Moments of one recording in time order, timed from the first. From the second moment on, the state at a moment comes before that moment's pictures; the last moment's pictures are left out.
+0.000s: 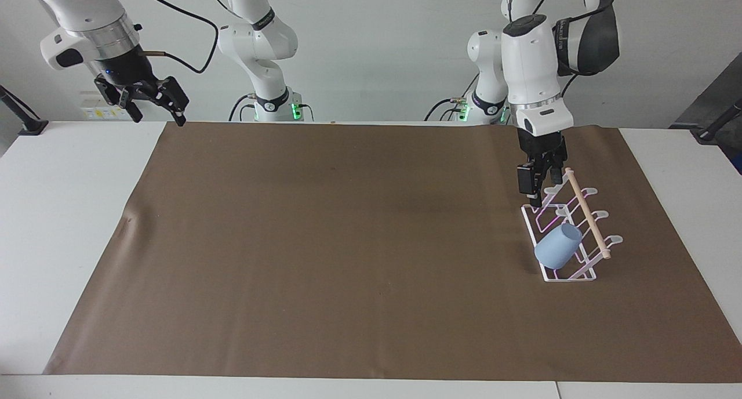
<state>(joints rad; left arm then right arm) 0.05 -0.07 -0.29 -1.73 0.13 1.75 -0.52 -0.03 -0.05 -0.07 -1.54 0.01 1.51 0.02</state>
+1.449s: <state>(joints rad) -0.05 0.01 -0.08 -1.43 -0.02 1.40 -0.05 -0.04 -0.07 -0.04 -1.60 0.01 1.54 0.02</state>
